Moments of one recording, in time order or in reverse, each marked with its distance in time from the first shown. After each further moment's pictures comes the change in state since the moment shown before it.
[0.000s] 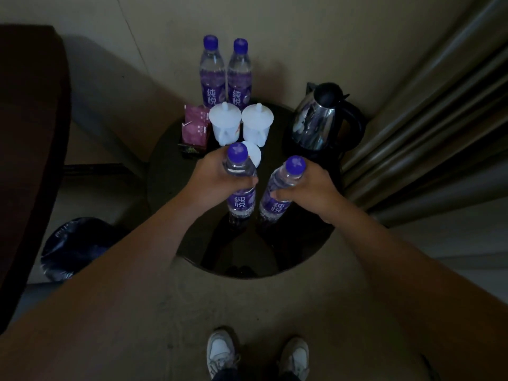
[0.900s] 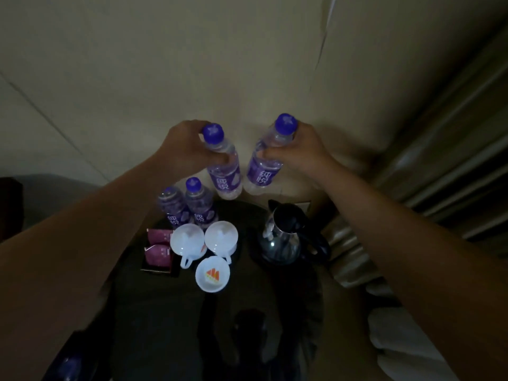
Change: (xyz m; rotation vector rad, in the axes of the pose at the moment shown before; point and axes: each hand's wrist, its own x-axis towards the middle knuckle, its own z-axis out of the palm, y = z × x) left_hand 0.265 0.188 -0.057 0.414 0.148 0.134; right_hand 0.234 -0.129 -0.187 0.238 0.173 -0.203
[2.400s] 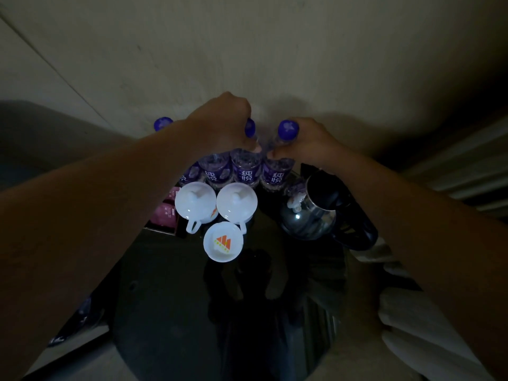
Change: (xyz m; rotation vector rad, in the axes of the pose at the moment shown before) left_hand 0.044 -0.085 0.077 0.547 -0.347 0.121; right_hand 0.044 0.118 0.073 -0.305 -0.341 0.089
